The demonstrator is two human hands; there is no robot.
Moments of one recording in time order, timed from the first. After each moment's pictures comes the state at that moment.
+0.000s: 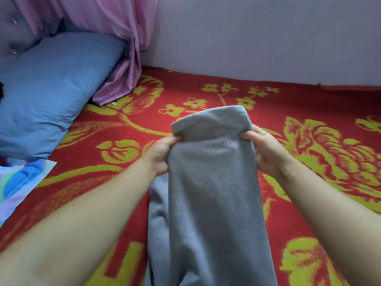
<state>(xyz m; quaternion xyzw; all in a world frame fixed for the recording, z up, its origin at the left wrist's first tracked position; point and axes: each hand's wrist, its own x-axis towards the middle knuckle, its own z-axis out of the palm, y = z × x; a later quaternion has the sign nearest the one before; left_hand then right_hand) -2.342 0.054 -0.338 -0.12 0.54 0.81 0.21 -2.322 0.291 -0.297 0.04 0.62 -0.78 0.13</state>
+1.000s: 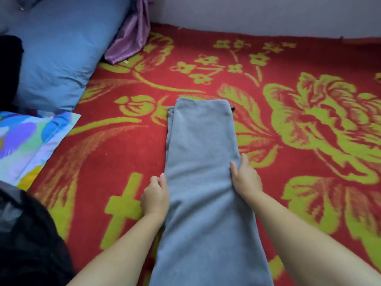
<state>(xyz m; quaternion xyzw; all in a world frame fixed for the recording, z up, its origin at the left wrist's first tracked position) -2.129 0.015 -0.455 -0.27 0.91 0.33 0.05 -2.176 0.243 -0.446 0.17 0.94 -0.28 0.12</state>
